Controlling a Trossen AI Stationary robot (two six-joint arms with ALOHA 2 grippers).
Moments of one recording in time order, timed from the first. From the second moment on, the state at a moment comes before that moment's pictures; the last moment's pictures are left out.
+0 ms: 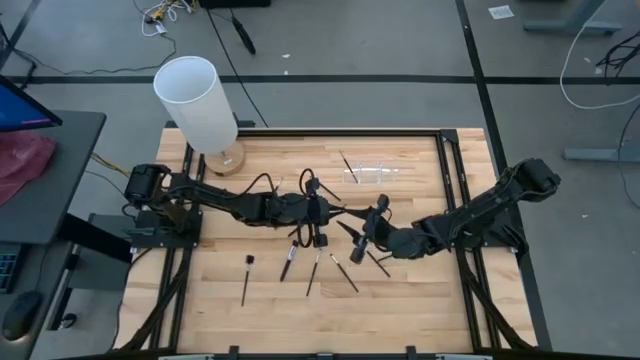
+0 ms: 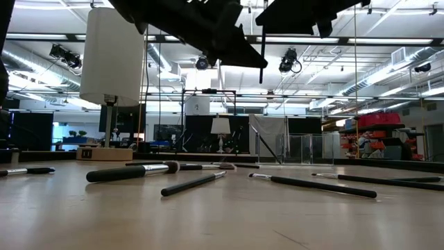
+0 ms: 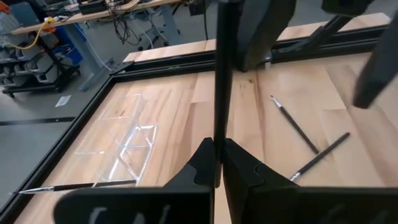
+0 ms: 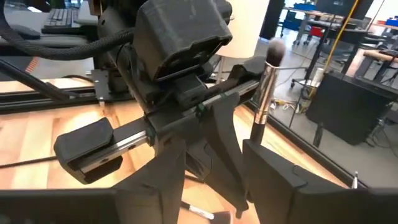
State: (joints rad) left arm -0.11 1.70 1.02 0.34 -0.31 0.11; right arm 0.42 1.44 0.82 0.33 0.89 0.11
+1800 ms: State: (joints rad) left arm -0.11 1.70 1.02 0.32 -0.20 0.09; right arm 0.37 1.30 0.82 0.07 0.92 0.17
